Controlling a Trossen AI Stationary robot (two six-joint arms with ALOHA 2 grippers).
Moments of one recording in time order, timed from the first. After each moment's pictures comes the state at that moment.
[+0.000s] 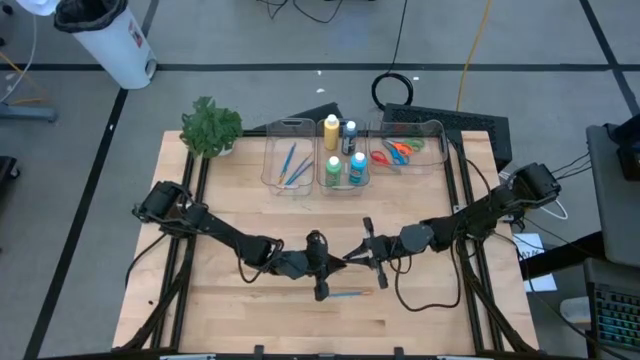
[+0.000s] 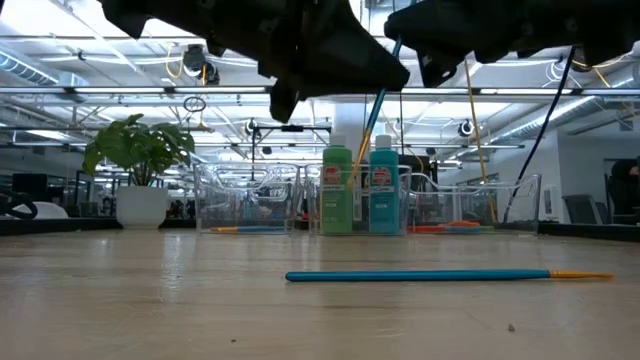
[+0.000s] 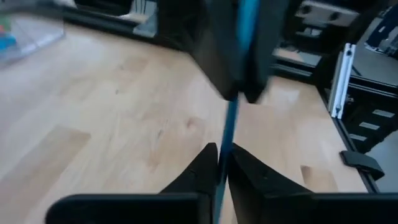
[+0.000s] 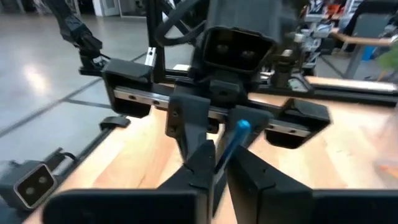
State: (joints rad) left arm -0.38 1.88 1.04 0.47 -0.39 -0.39; right arm 0.37 1.46 0.56 0.78 0.14 0.04
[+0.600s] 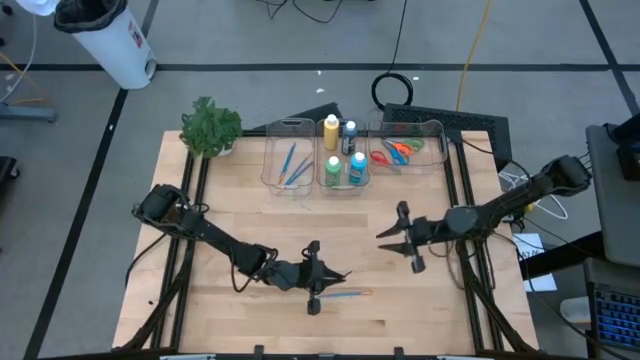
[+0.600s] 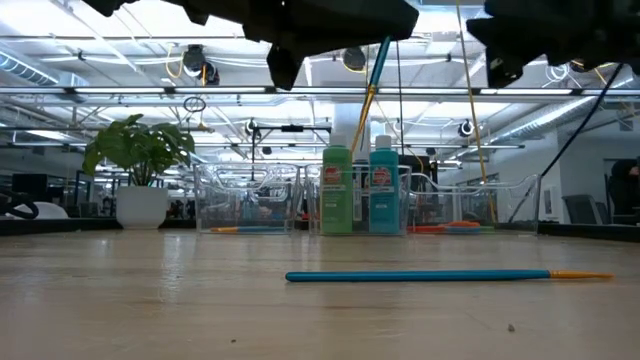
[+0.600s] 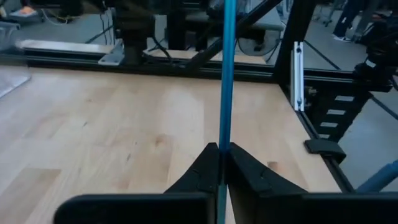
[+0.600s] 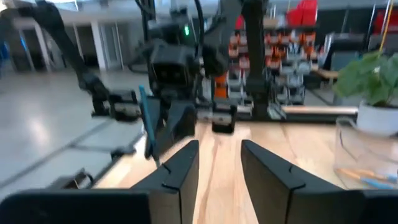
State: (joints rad) left arm -0.46 1.87 1.04 0.57 -0.39 -0.21; right arm 0.37 0.97 0.23 0.78 0.18 0.05
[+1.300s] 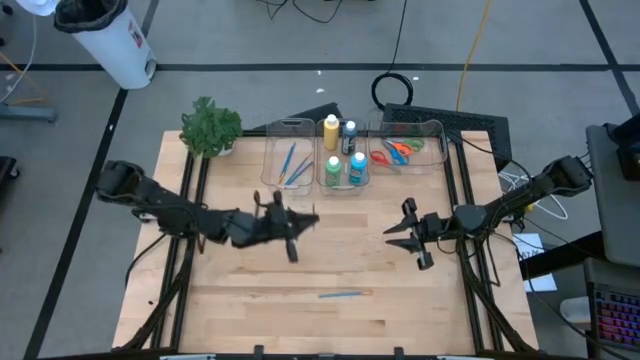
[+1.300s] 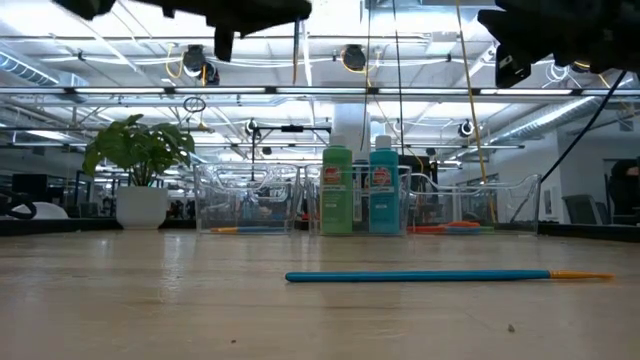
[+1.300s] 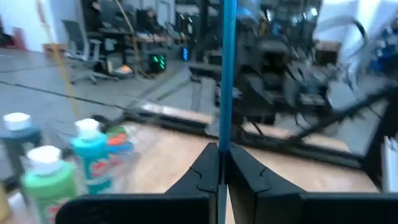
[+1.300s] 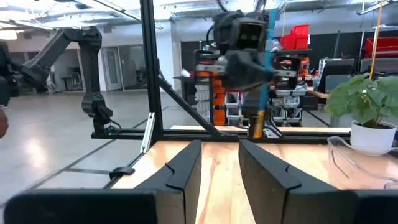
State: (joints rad) left arm -0.31 1.43 0.72 0.71 -0.57 -0.10; right arm 0.37 0.91 0.13 0.96 0.19 0.03
